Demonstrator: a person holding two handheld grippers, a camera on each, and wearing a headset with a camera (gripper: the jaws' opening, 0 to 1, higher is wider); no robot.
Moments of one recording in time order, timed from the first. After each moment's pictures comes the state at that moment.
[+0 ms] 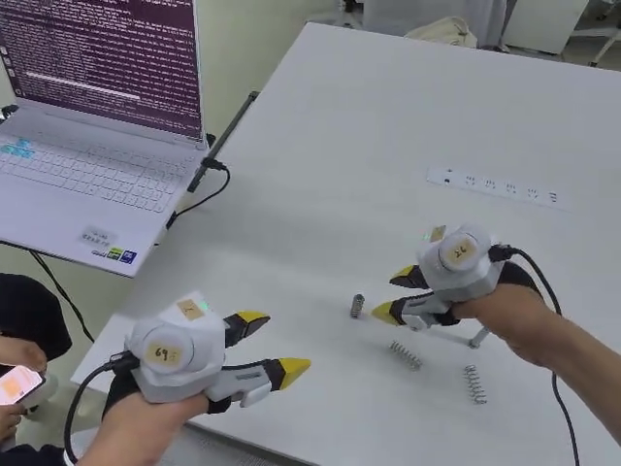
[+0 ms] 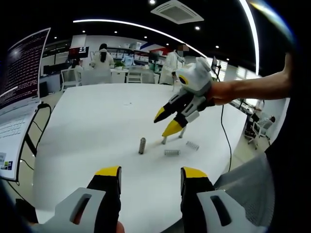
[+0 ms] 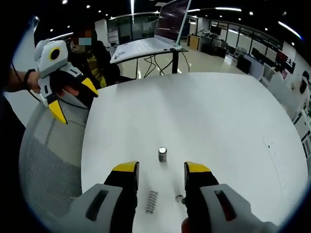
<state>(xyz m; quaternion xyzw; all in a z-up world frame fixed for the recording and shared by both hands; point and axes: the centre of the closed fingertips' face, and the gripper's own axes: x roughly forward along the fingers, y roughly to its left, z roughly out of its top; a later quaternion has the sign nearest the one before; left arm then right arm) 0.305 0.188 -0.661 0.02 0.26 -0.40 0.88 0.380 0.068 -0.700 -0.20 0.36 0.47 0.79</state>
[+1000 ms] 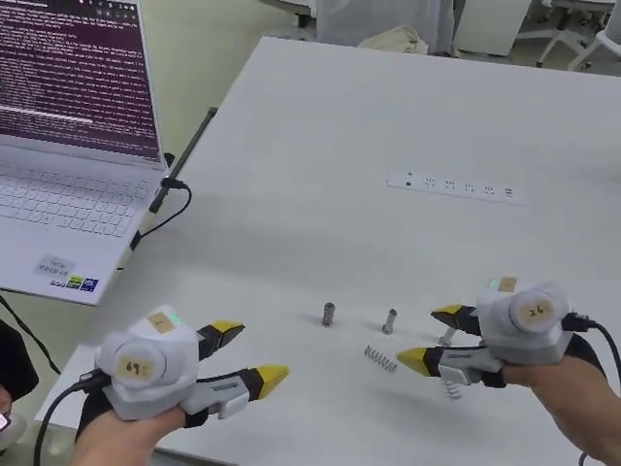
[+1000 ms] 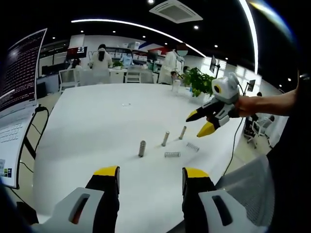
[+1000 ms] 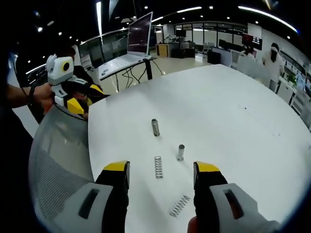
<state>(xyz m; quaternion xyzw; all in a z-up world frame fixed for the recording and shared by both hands) 0.314 0.184 -0.658 0.03 0.26 -0.40 0.88 0.323 -0.014 -0.689 -0.09 0.35 0.37 0.86</state>
